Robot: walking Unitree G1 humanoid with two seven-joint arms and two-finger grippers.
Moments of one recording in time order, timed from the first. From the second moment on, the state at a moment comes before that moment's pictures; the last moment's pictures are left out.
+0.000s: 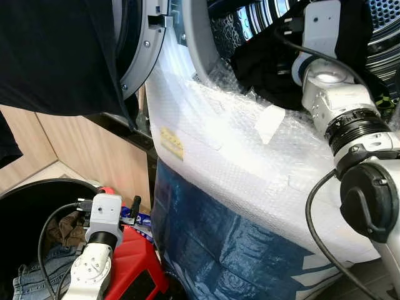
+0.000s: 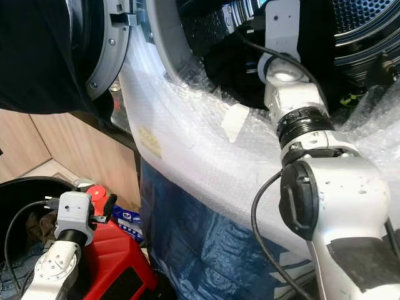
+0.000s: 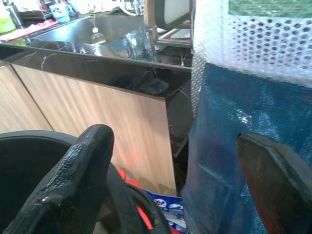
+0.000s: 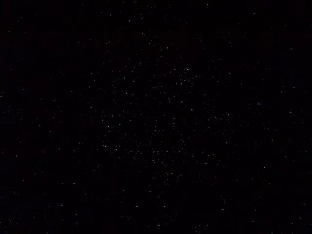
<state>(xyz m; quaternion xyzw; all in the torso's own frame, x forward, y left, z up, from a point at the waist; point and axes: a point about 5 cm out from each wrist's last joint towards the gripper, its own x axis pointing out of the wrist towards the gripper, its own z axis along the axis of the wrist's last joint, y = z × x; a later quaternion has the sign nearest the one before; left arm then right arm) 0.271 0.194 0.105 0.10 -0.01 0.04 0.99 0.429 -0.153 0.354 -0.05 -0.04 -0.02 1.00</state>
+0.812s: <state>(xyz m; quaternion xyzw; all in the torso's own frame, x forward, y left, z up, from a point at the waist) 0.270 0.191 0.102 0.10 0.00 0.03 0.99 0.406 -0.158 0.385 -0.01 -0.10 0.00 1.00</state>
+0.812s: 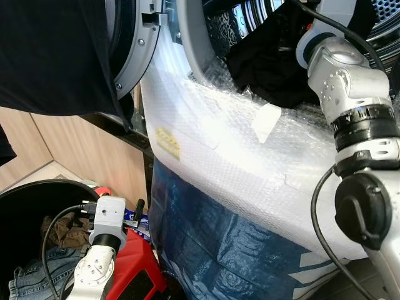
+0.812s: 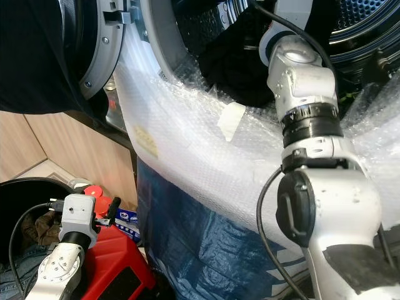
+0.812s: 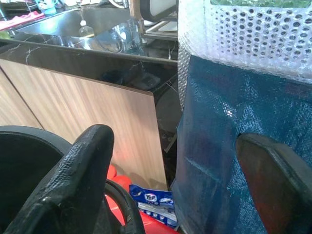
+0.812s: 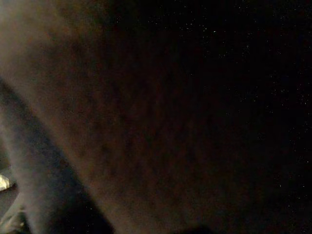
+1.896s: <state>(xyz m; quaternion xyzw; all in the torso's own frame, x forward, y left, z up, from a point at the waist) 0.270 0.191 0.102 0.10 0.01 0.02 0.99 0.299 -0.162 0.340 -0.10 -0.08 0.21 0.97</state>
